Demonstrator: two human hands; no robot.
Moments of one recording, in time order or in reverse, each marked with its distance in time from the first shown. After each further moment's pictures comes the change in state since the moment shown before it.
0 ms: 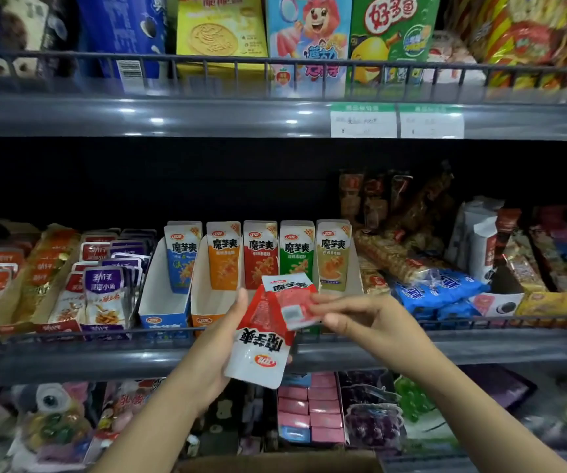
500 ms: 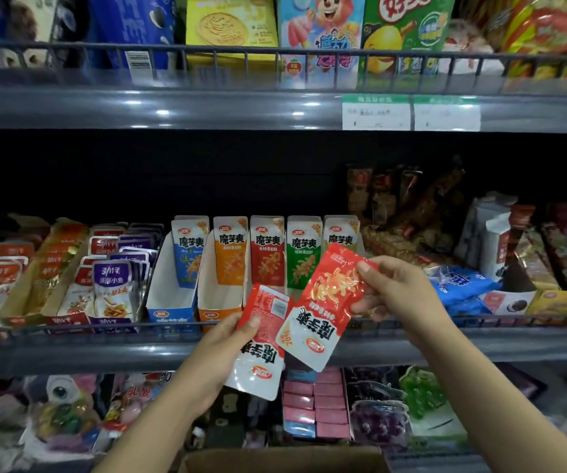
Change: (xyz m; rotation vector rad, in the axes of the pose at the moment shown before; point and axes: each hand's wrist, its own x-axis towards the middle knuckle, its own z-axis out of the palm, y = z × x) left_hand -0.002 -0.017 -0.014 0.099 0.145 0.004; right_hand 0.028 0.007 -0.012 0.351 0.360 0.338
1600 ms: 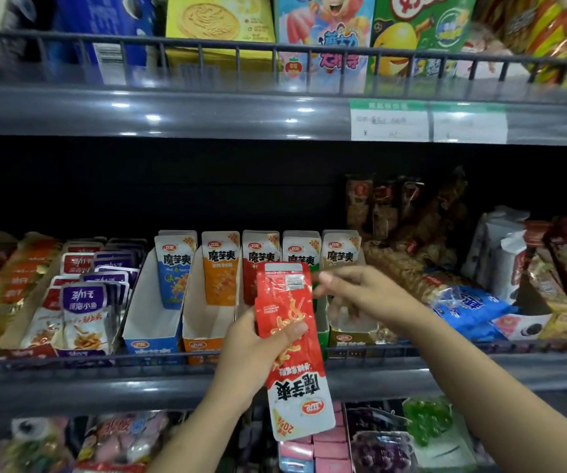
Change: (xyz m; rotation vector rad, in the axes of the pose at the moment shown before) left_hand 0.046 0.014 0.042 0.075 0.095 0.197; right_hand 0.057 -0.008 0.015 -0.384 -0.397 -0.119
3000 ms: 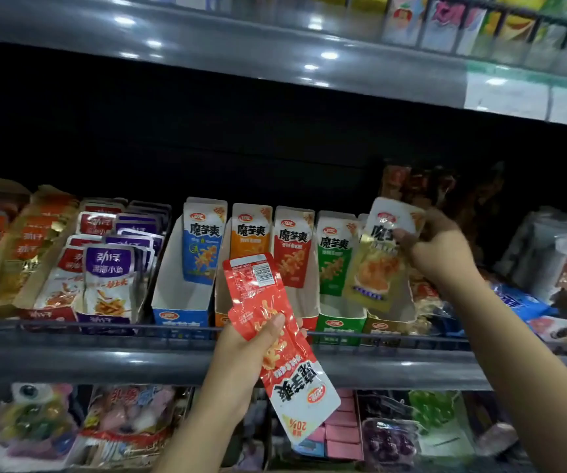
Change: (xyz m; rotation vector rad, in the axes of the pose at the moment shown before) left_hand -0.001 -0.041 -0.056 -0.284 0.047 -0.137; right_hand 0.034 -0.006 -0.005 -0.249 0.721 0.092
